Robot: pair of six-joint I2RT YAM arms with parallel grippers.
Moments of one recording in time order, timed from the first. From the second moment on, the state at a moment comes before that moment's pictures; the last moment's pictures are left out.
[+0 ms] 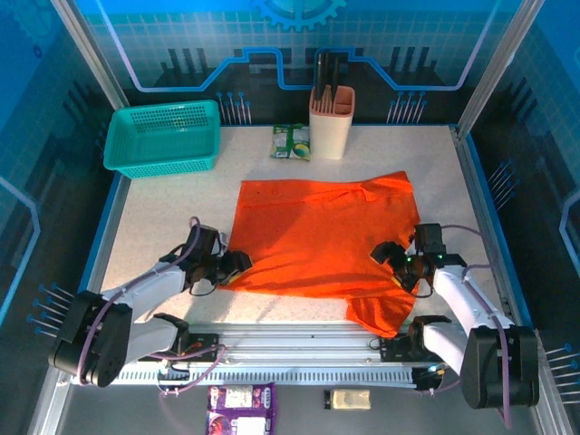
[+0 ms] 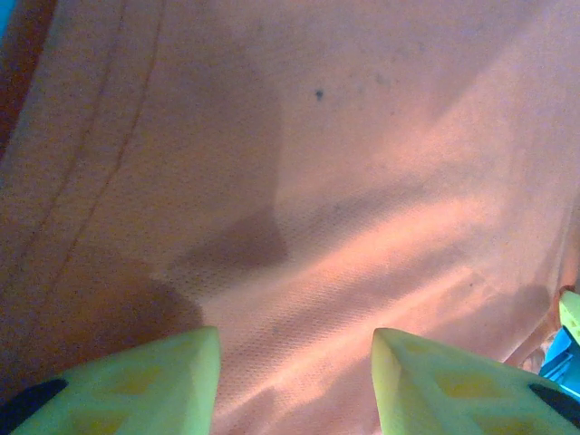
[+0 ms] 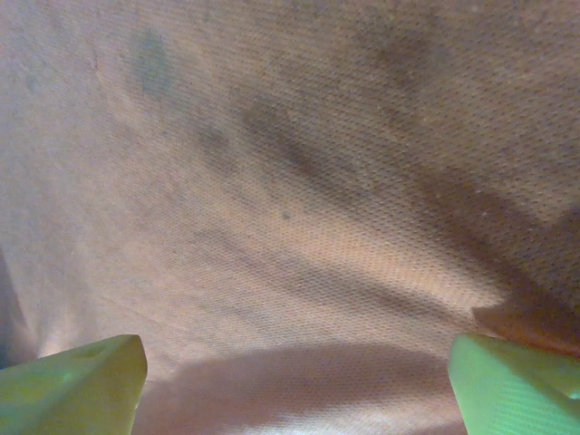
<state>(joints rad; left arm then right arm) -0.28 1.16 0.40 -0.26 0.45 -0.85 0.00 1.02 0.45 -0.57 -0.38 0.77</state>
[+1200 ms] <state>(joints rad) -0.16 1.96 1.31 -0.55 0.21 -0.73 -0.14 1.53 1.04 -0.59 -0.42 0.55</state>
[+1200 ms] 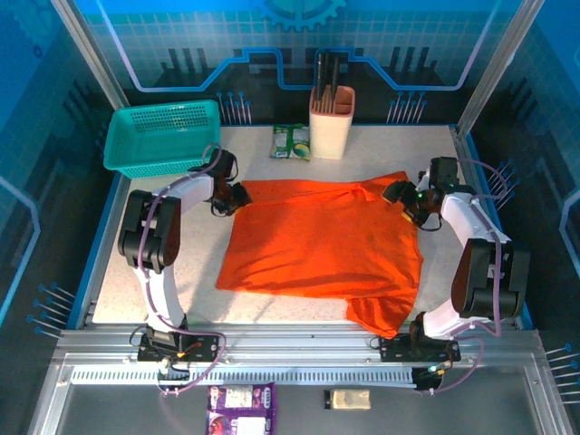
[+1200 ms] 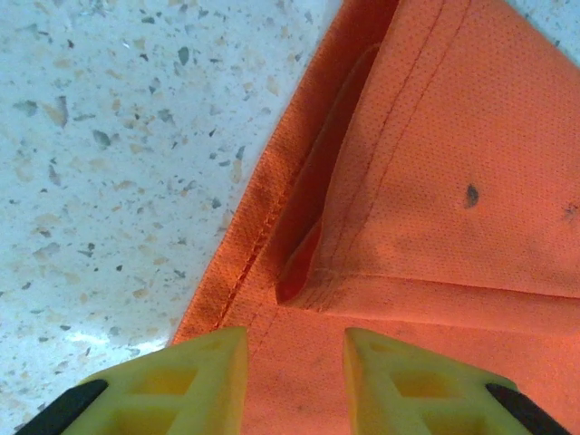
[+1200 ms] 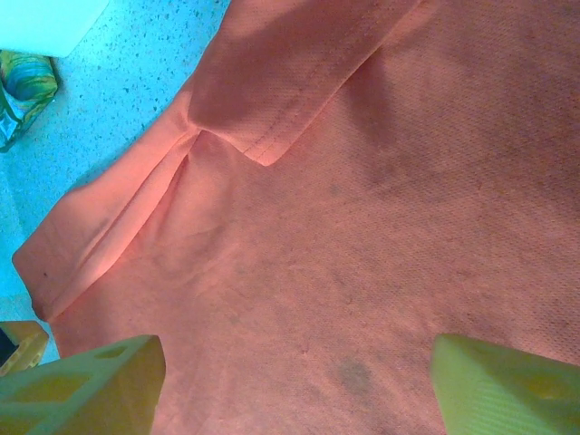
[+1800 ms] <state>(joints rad) -0.16 1.98 1.44 -0.59 0.22 -0.74 -0.14 1.48 1.00 -0.57 -0.42 0.55</state>
